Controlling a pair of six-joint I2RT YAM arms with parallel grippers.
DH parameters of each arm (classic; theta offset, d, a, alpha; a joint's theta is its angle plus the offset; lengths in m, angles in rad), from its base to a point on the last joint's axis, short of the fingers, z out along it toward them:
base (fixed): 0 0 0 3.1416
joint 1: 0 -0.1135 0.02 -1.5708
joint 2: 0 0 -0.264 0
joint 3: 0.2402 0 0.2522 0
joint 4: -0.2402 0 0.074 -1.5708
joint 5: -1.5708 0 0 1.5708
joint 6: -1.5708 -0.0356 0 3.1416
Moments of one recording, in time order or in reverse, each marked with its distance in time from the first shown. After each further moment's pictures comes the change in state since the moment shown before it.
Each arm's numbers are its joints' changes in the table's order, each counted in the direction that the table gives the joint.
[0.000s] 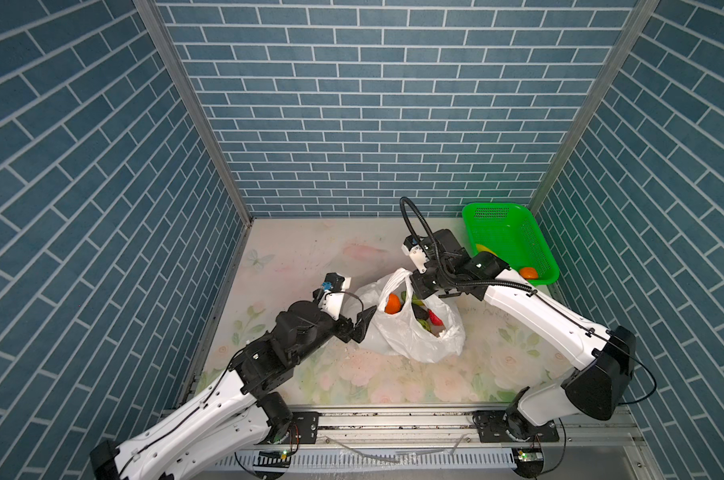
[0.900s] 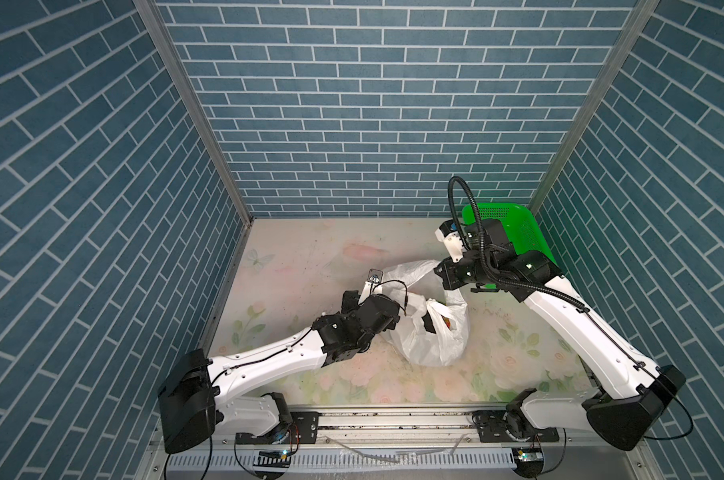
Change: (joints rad) left arm 0.136 -0.491 0.164 -0.114 0.542 0.227; right arm 0.171 0.189 -0.002 -0.086 0.105 -0.042
